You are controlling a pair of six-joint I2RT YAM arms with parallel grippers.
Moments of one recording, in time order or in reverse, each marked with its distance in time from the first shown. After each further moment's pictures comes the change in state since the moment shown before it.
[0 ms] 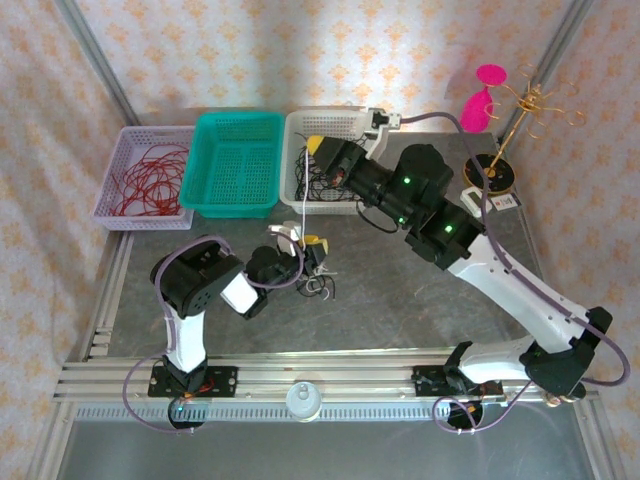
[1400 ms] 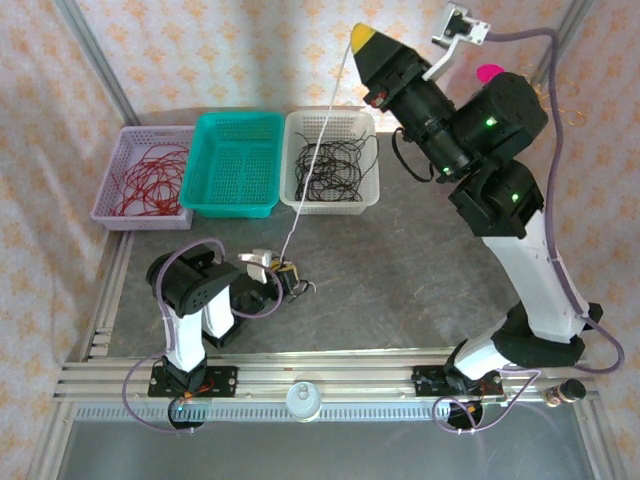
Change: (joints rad) left arm 0.034 -0.017 -0.337 0.149 -0.112 0.026; right arm -0.006 0.211 0.776 -0.251 0.174 -0.295
